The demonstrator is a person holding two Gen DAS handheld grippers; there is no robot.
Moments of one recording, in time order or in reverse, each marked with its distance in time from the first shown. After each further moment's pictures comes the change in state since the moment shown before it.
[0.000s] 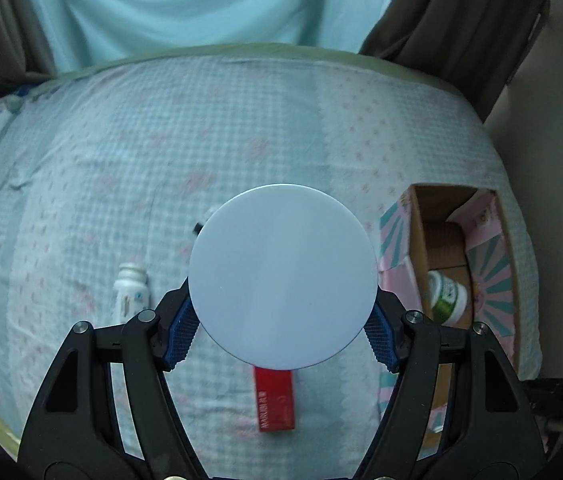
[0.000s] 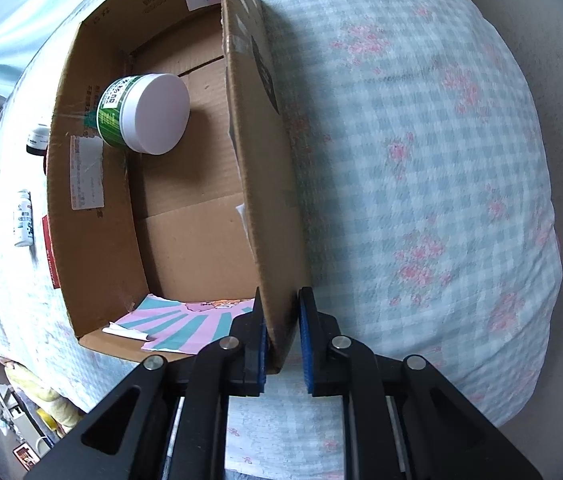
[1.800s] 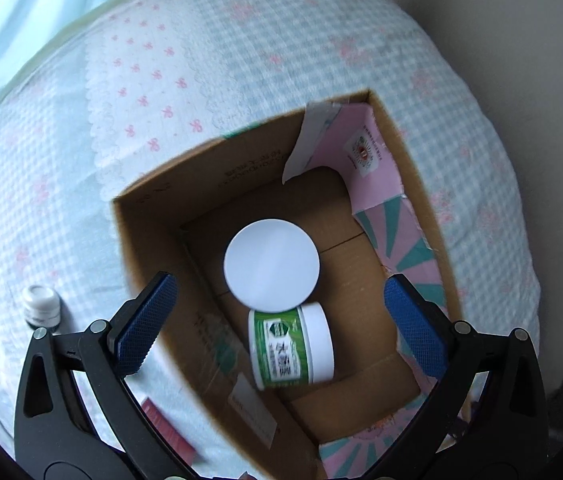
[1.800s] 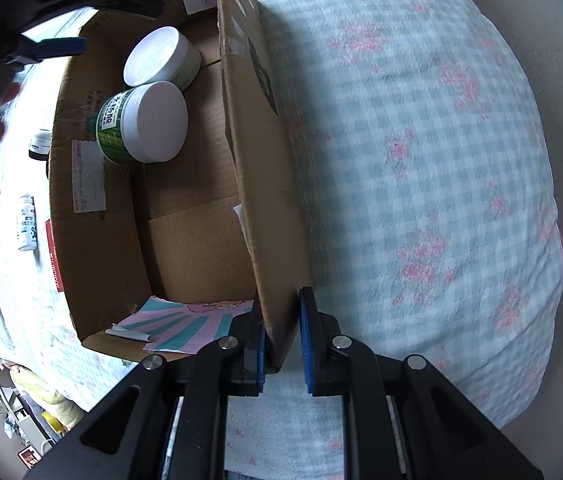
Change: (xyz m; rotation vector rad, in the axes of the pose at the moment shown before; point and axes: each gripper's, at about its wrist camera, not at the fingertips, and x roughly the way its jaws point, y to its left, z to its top) left arm 0.127 -0.225 0.015 0.380 0.329 -0.117; right arm -0.002 -0.009 -0.004 0.014 -0.007 0.003
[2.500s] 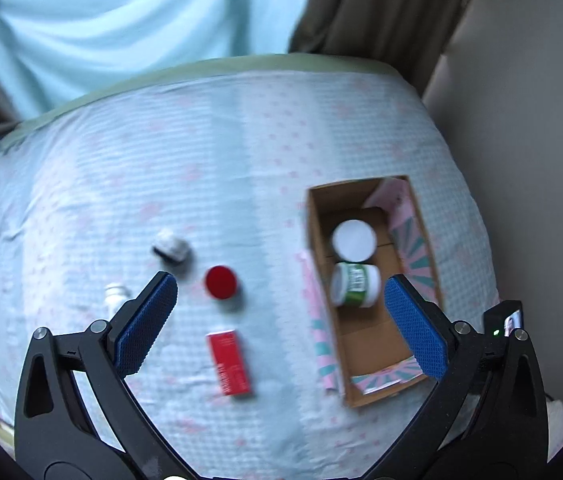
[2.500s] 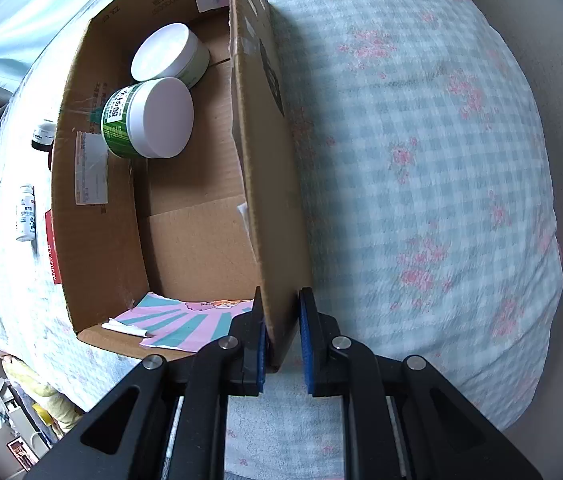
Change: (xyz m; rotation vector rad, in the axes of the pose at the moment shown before) left arm -0.204 0.116 -0.120 -0.253 -0.256 0.070; right arm 0.001 0.009 -0.002 -0.039 -0.008 -0.013
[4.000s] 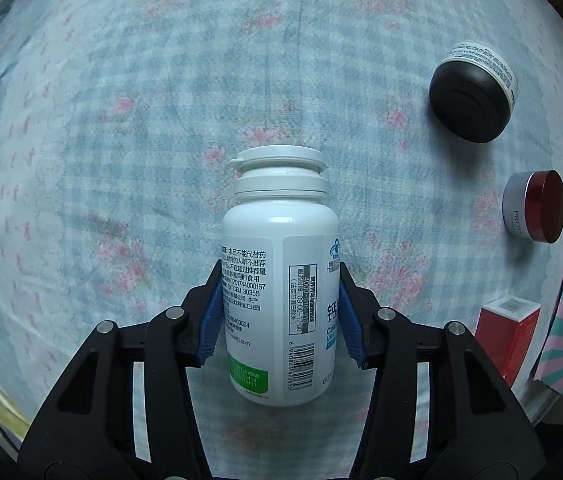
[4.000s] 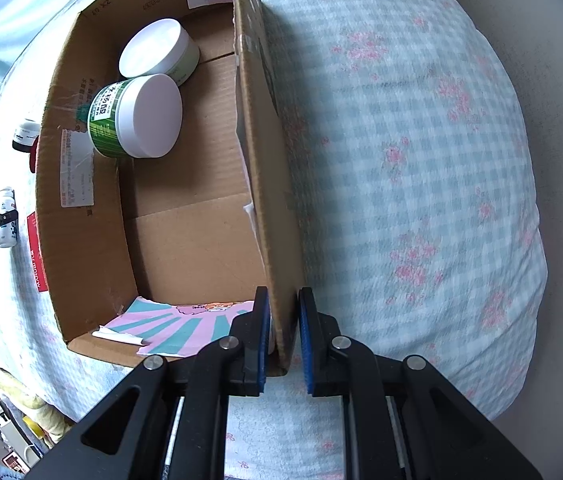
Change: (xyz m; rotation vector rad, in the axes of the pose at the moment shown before) left arm 0.254 0.263 -0.116 -0.217 0.368 0.112; right arm 0.012 0.018 -0.001 0.024 0.000 -0.086
